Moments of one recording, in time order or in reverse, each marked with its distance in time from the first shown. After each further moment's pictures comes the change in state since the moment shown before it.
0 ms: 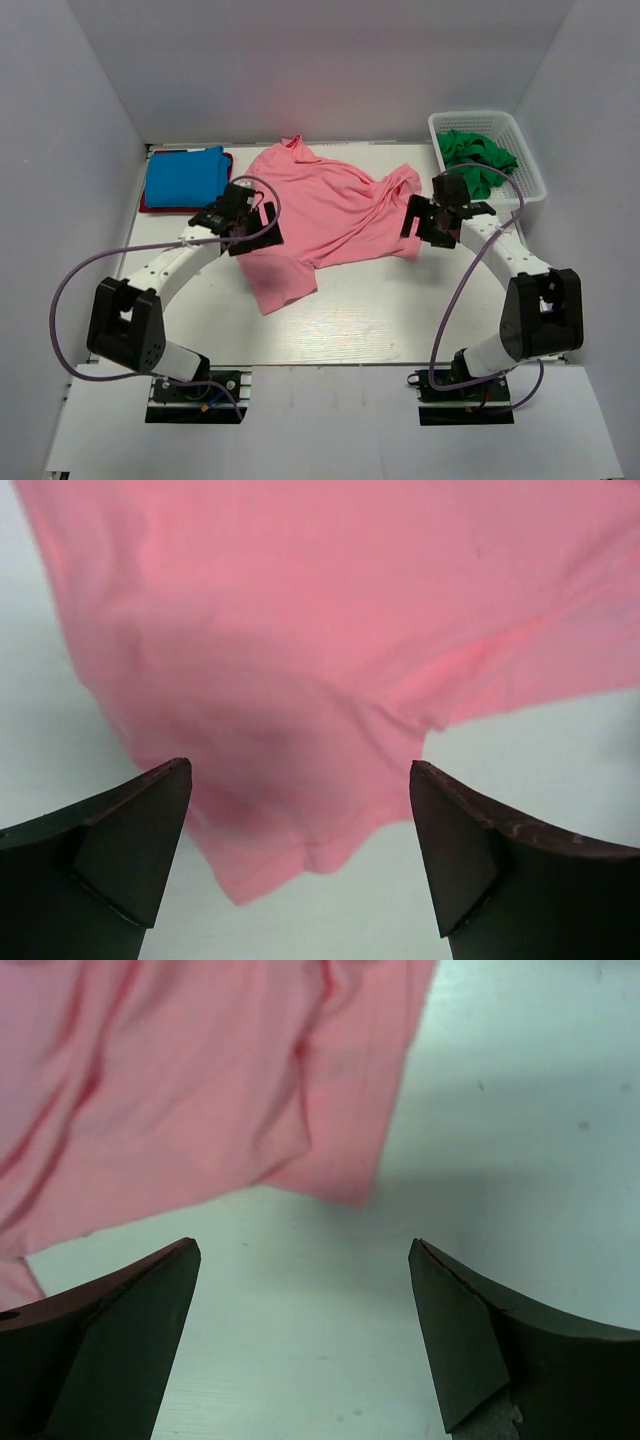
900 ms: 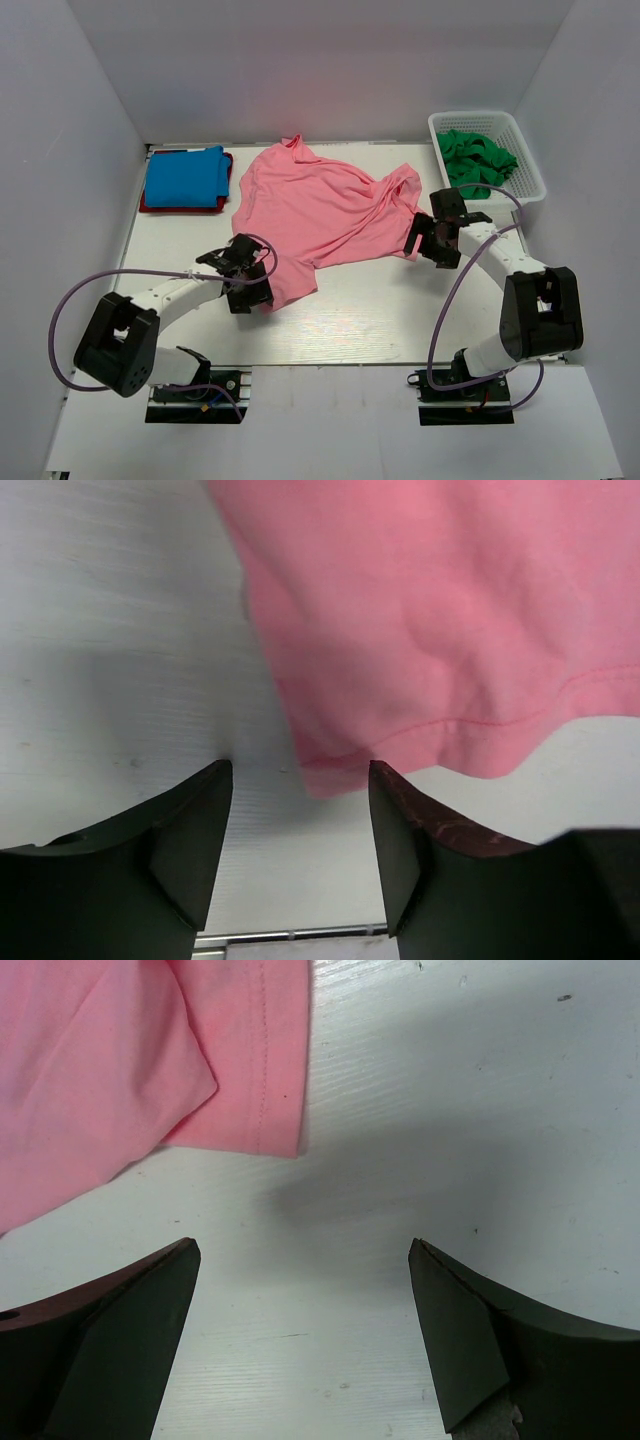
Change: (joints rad) left arm -0.109 -0.144 -0.412 -0.058 0.014 -0.211; right arm -0.003 0.003 -0.110 -0.072 0.088 0.110
